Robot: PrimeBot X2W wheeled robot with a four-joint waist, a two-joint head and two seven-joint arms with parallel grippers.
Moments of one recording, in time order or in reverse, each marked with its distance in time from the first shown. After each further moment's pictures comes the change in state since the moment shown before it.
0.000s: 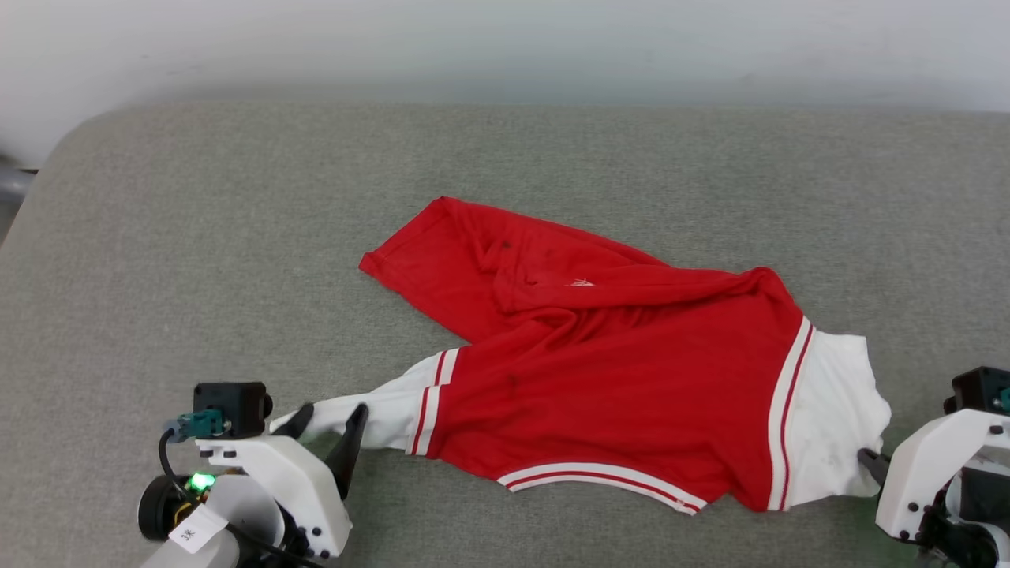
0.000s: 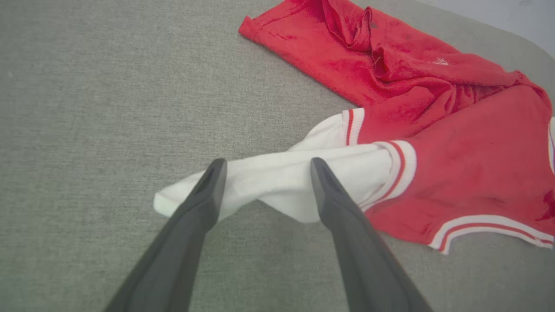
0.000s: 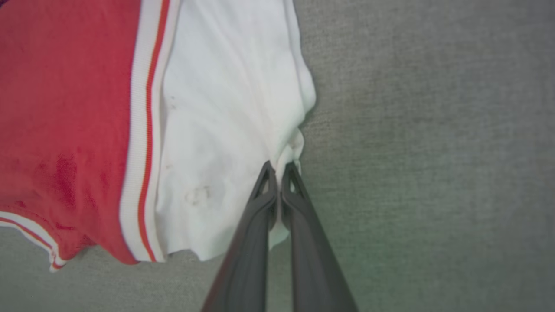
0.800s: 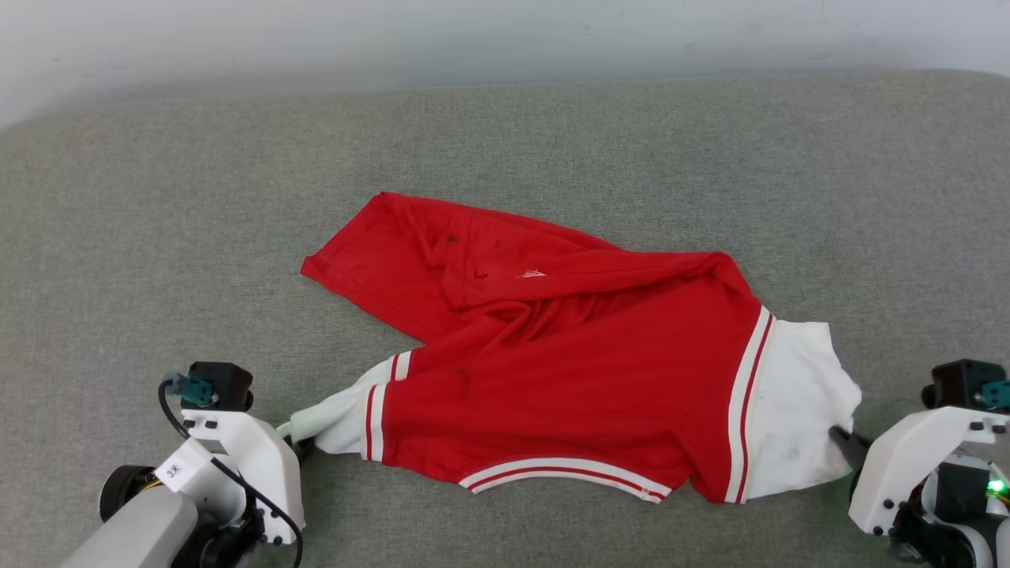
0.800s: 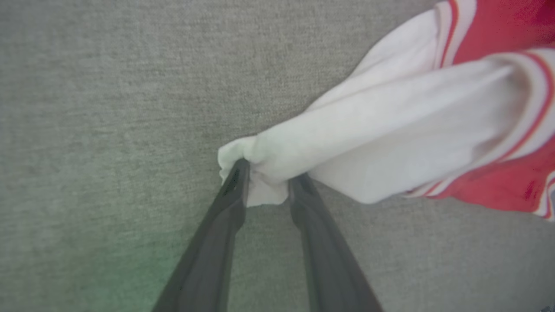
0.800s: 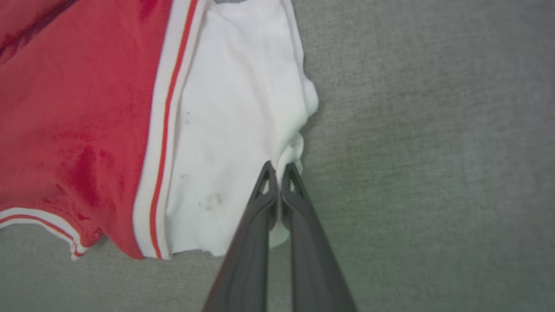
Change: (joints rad) left arm -0.112 0.065 -0.090 0.218 -0.088 -0.111 0.347; right arm 0.047 0.063 0.042 -0.133 0.012 0.000 -0.008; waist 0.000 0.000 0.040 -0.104
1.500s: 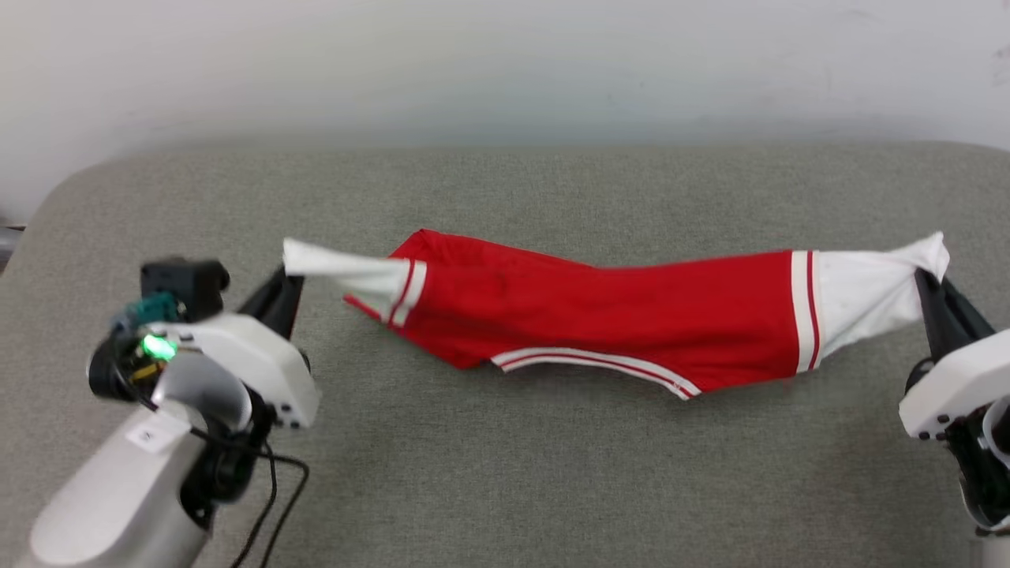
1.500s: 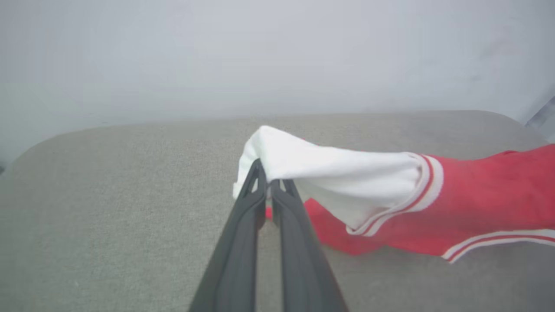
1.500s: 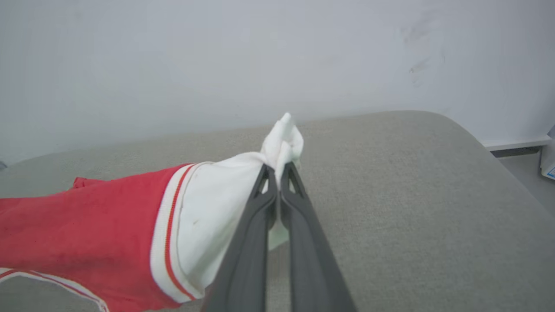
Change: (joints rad) left arm -0.105 -0.043 0.102 -0.118 0.148 0.061 -0.410; right arm -0.108 -0.046 -0.017 -0.086 -0.056 0.000 -0.409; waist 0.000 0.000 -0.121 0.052
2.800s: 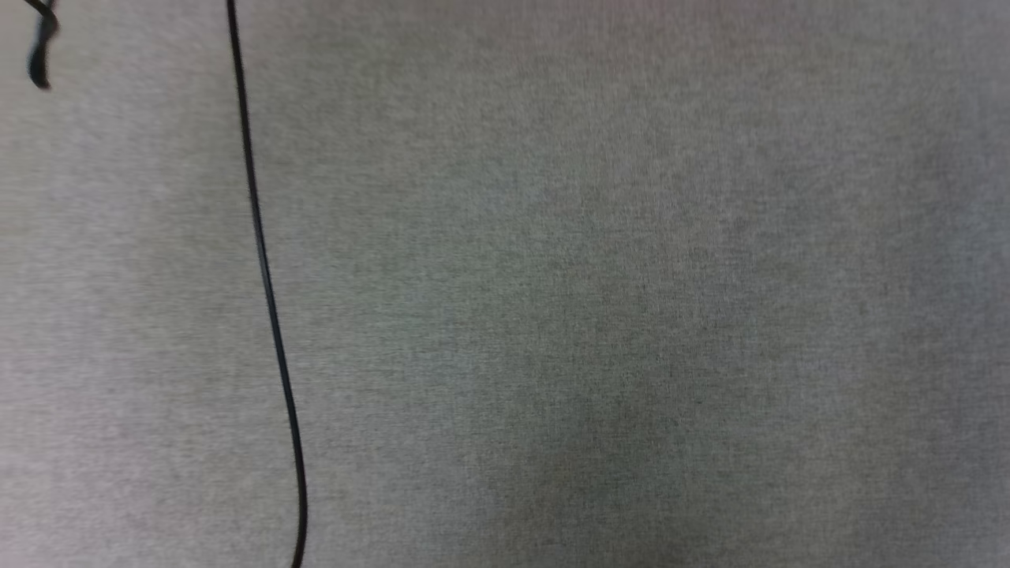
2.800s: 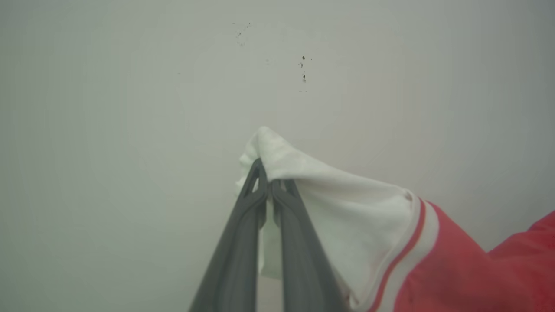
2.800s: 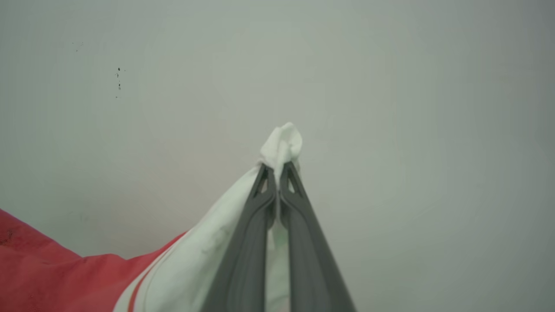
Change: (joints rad) left arm -1.140 -0.158 0.093 0.426 0.195 -0.114 -0.224; right arm -1.257 -0.108 0.183 0.381 -0.083 0.000 -0.216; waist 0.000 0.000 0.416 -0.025
